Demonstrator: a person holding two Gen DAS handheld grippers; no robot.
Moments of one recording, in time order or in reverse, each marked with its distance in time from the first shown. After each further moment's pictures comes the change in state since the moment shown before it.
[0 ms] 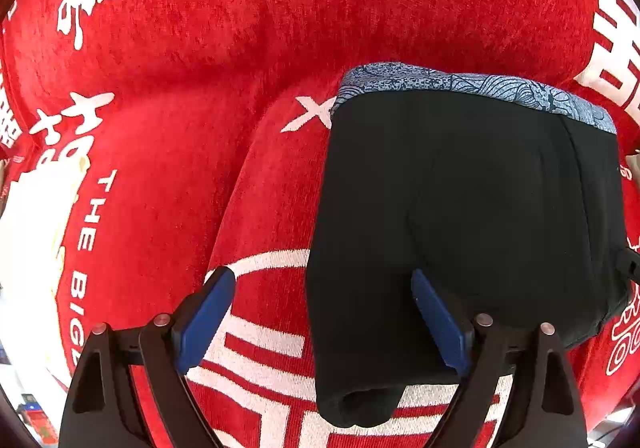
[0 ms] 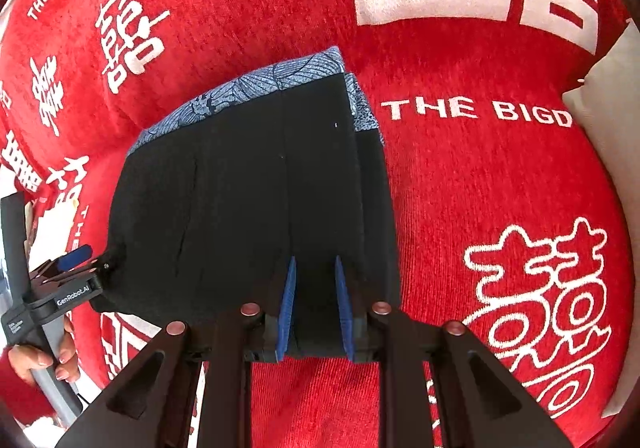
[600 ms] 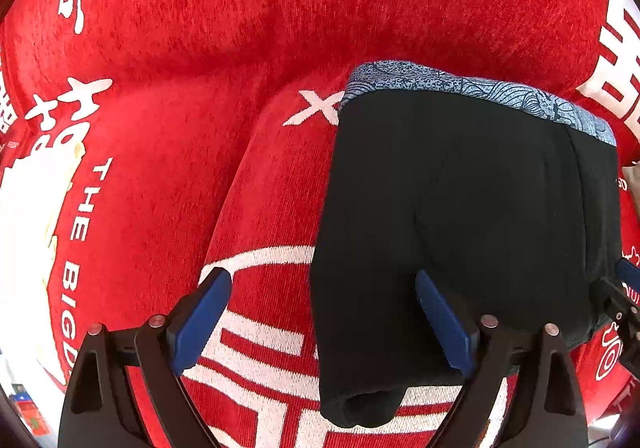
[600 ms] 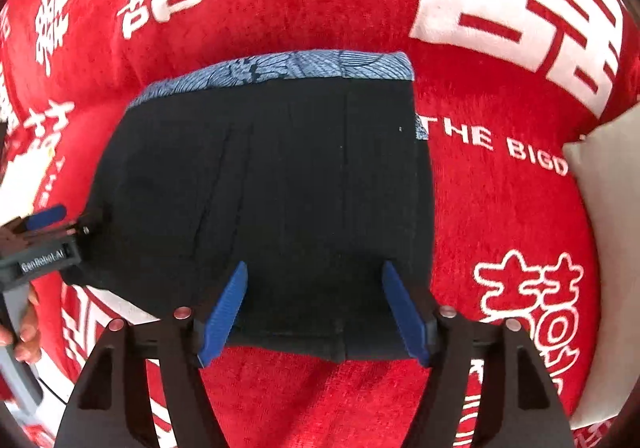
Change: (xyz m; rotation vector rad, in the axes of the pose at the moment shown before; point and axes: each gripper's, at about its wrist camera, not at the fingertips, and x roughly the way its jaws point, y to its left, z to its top) left arm 0.002 0.007 0.002 -0.034 0.020 -0.023; right arm 0.014 0.049 -0.003 -0.171 0.023 -0.139
